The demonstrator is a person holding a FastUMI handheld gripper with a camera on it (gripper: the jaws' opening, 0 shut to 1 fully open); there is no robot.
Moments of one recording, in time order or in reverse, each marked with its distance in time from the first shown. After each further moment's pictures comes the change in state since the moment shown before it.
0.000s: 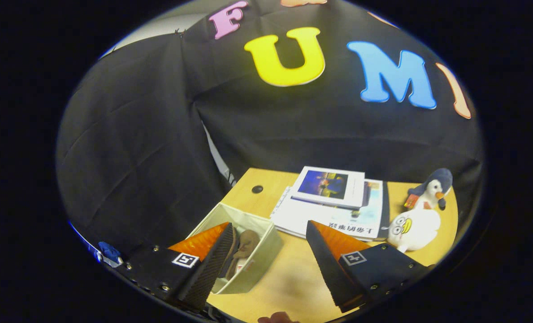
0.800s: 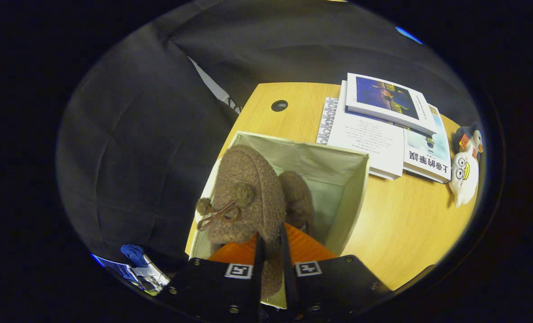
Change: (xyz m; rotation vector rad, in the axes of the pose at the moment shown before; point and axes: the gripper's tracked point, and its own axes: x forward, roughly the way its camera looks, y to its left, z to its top) arm 0.133 0.154 -0.148 0.163 0.652 0.066
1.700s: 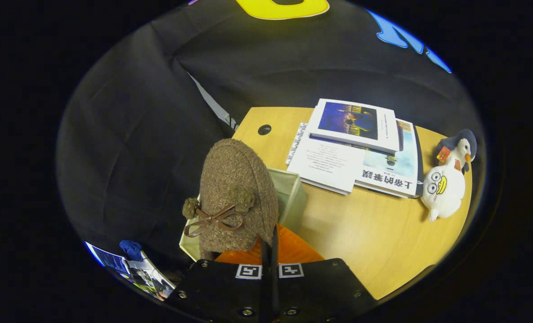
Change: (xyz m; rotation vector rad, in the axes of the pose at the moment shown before) arm -0.073 -0.058 0.020 -0.016 -0.086 0.002
